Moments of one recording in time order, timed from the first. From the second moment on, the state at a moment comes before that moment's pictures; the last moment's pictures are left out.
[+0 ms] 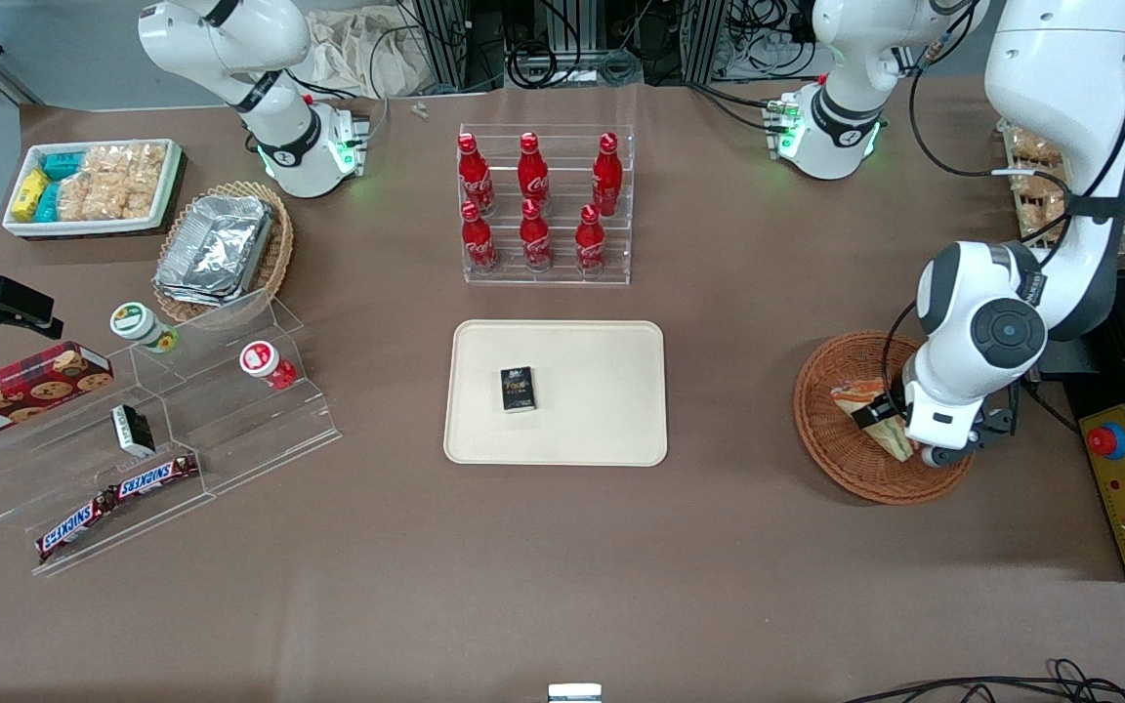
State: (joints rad) arm 0.05 0.34 -0.14 -2.03 0.21 2.31 -0.70
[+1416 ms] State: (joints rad) arm 0.03 0.38 -0.12 -1.91 0.21 2.16 -0.67
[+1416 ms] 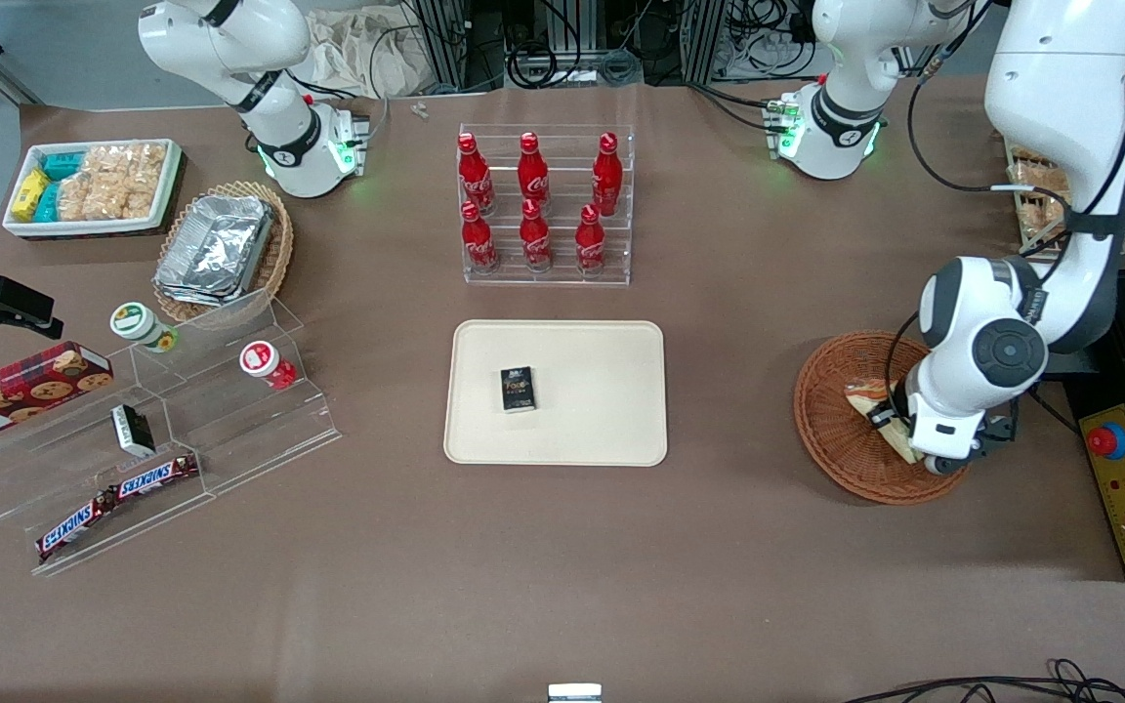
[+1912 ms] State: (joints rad) arm 0.03 0.37 -0.34 -1.53 0.21 1.72 -0.50
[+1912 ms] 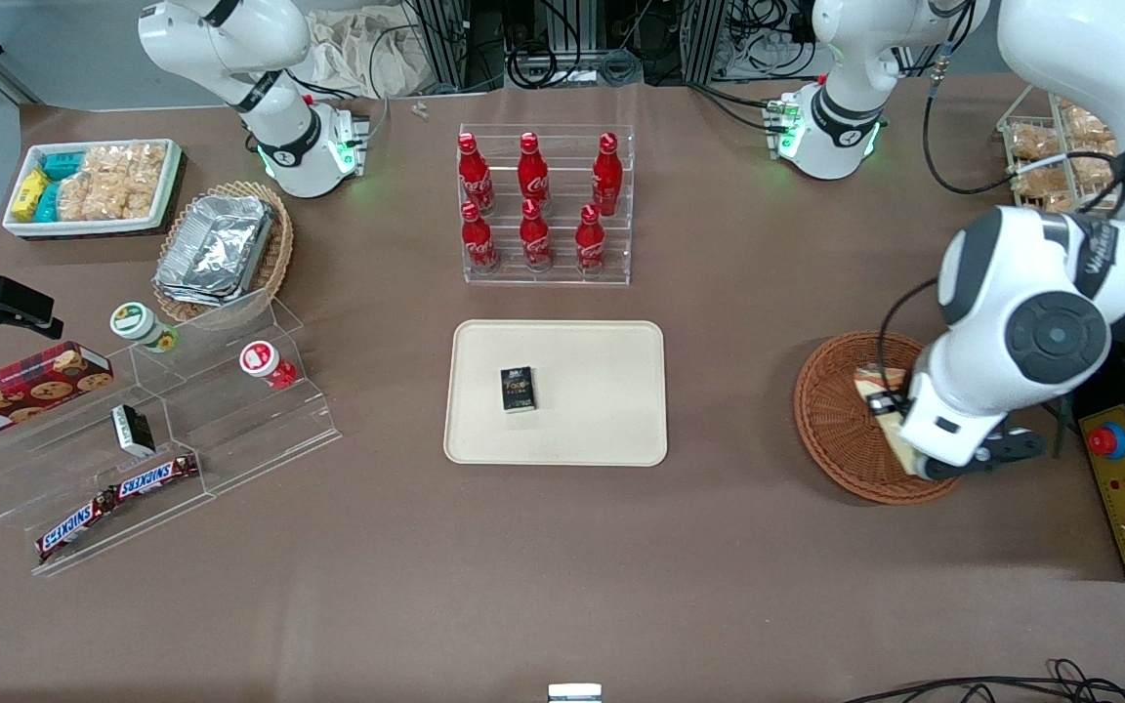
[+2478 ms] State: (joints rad) arm -0.28 0.63 -0.51 -1.33 0.21 1.76 -0.64
